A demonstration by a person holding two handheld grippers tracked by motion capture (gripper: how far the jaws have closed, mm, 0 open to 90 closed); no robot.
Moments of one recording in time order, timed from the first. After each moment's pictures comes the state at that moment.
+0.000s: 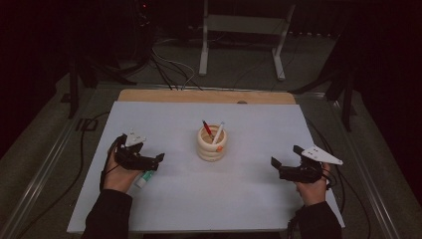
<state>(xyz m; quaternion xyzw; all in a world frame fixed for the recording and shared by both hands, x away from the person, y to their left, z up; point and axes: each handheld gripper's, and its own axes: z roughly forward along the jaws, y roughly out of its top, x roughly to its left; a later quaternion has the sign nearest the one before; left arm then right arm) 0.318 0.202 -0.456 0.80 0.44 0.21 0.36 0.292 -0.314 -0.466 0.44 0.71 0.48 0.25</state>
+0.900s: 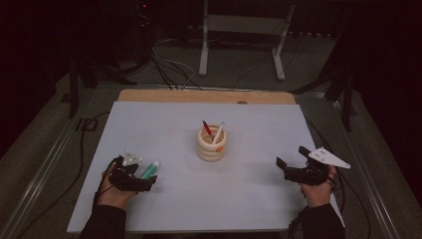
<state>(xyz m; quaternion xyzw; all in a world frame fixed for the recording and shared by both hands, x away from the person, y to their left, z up) 0.283 0.215 -0.497 0.82 0.47 0.15 0.30 0.285 -0.325 -0.464 0.45 0.69 0.49 0.26</state>
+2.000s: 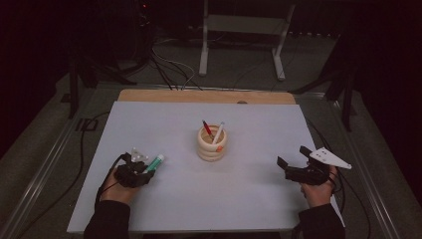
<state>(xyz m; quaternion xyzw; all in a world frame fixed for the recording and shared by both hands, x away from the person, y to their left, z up) 0.297 0.197 -0.488 0.84 0.45 0.15 0.27 0.285 -0.327 -0.465 0.46 0.69 0.50 0.26</state>
